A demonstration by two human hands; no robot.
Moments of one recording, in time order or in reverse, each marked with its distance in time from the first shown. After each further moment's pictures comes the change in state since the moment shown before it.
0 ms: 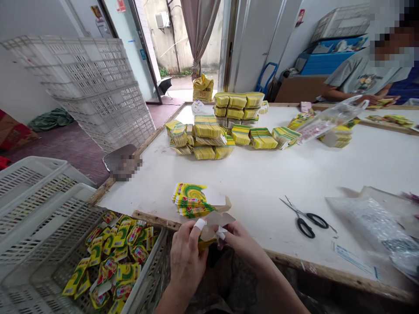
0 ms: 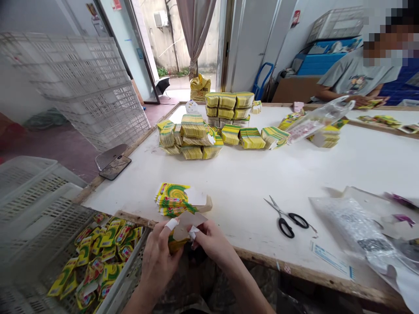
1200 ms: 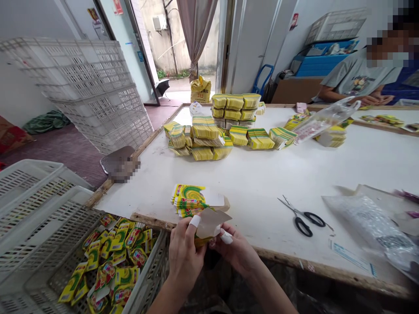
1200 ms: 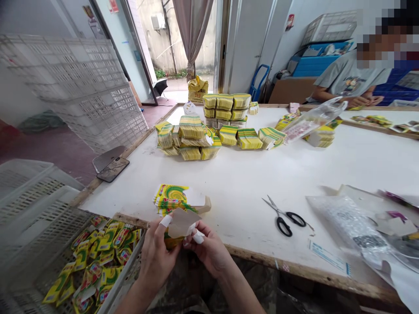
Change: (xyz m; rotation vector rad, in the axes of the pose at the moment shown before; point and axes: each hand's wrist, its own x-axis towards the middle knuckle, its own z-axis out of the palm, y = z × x) left_hand 0.013 -0.004 0.001 -0.040 0.067 0.014; right_hand -0.004 0.030 0.011 0.636 0.074 0.067
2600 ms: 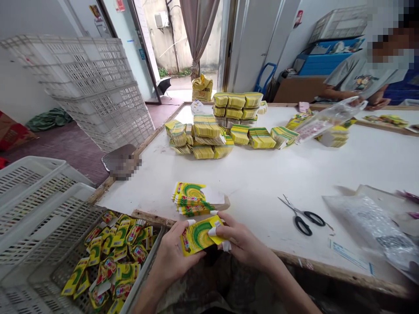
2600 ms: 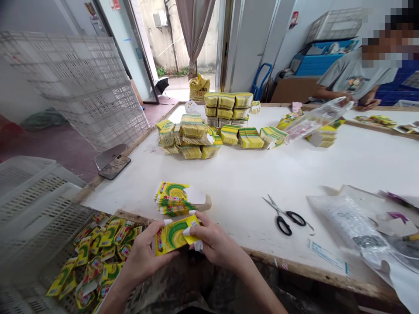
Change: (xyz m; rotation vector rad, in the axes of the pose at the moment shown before) left_hand 0.008 -0.020 -0.034 -0.500 -0.509 -0.379; right_hand -0.006 -0.040 -0.021 -1.347 -0.403 -0.645
